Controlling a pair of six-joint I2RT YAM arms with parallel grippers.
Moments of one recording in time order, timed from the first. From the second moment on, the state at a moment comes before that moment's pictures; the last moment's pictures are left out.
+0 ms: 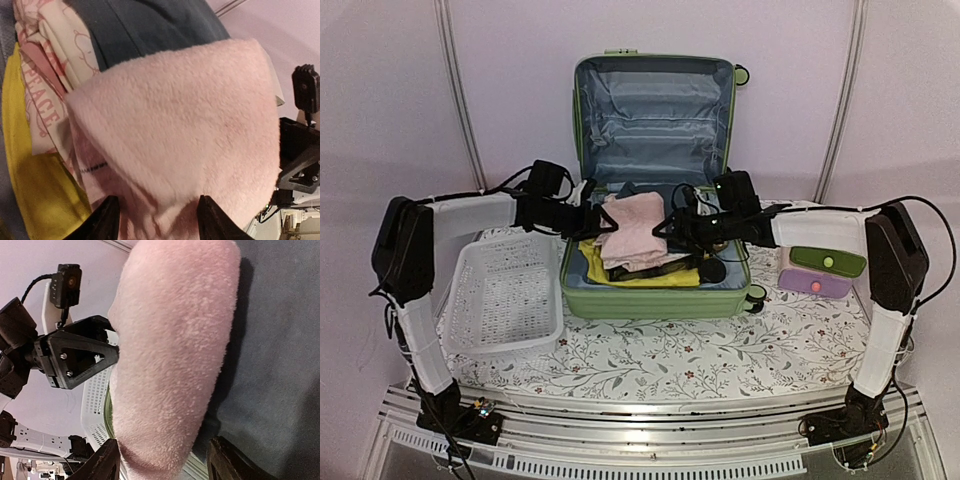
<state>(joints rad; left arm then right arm) -0.44 1.92 1.46 -0.26 0.54 -0.42 0.61 1.89 1.37 -0.01 -0.53 0.75</state>
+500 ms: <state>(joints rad) -0.44 1.78 1.36 -0.18 0.53 -0.44 0.65 1.92 1.40 0.01 -0.48 0.77</state>
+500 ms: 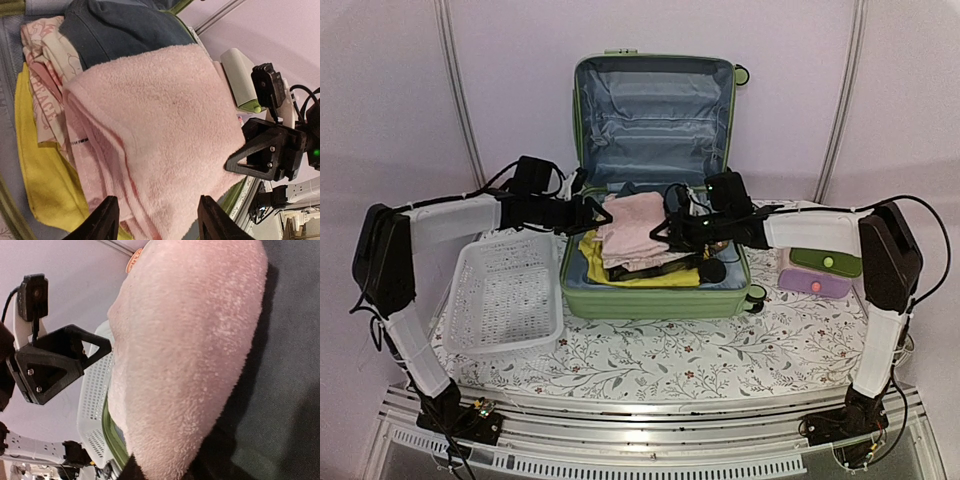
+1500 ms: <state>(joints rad) -0.49 1.46 1.08 -0.09 0.40 -0.48 0.58 1.66 1.15 0.00 -0.56 0.72</state>
